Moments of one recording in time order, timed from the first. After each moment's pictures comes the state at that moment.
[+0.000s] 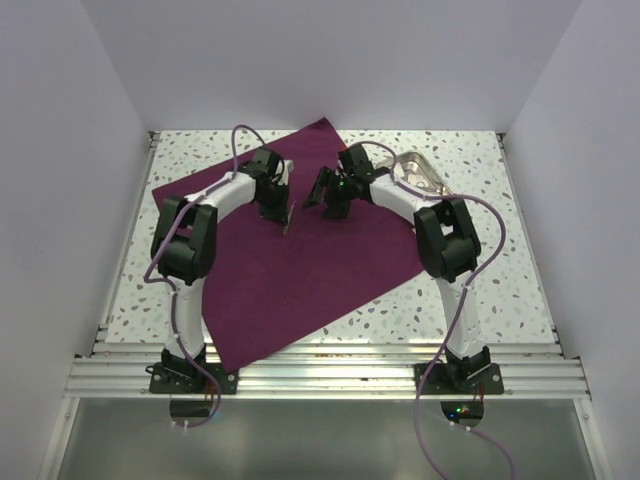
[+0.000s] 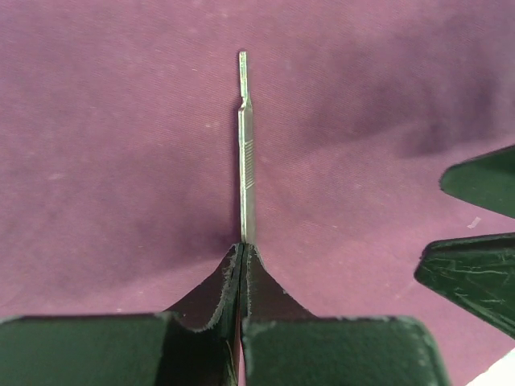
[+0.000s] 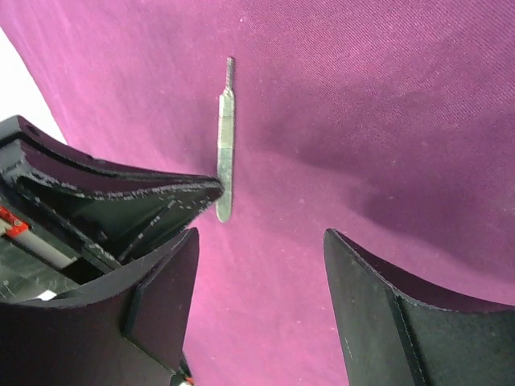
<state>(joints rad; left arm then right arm) -0.32 2.11 1.57 -0.59 0.19 -0.24 0.48 2.22 1.72 -0.37 -0.38 0.81</state>
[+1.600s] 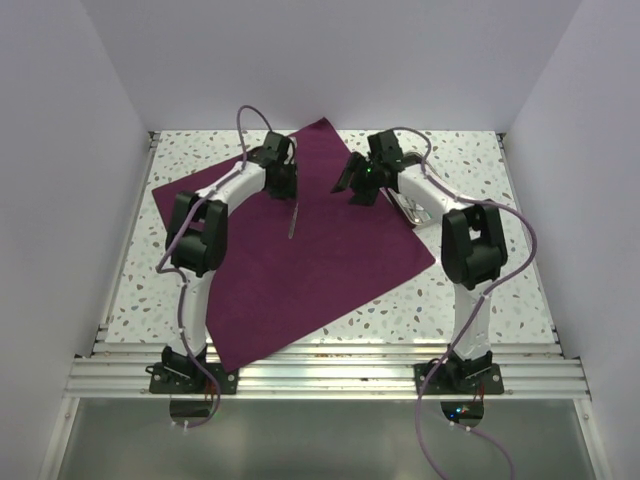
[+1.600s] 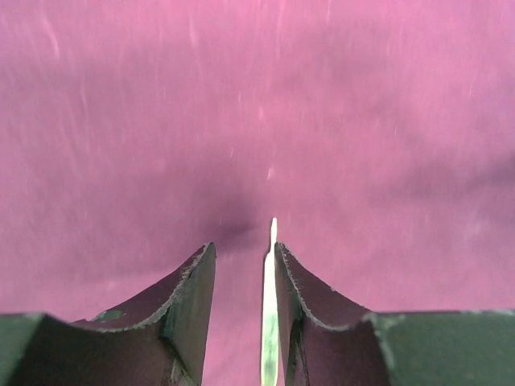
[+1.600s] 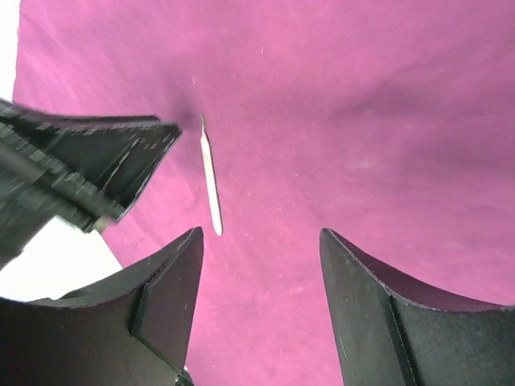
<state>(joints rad) -0.34 2.21 1.77 -0.54 0.06 -0.31 0.39 2.10 1.69 -0.48 -0.27 0.81</state>
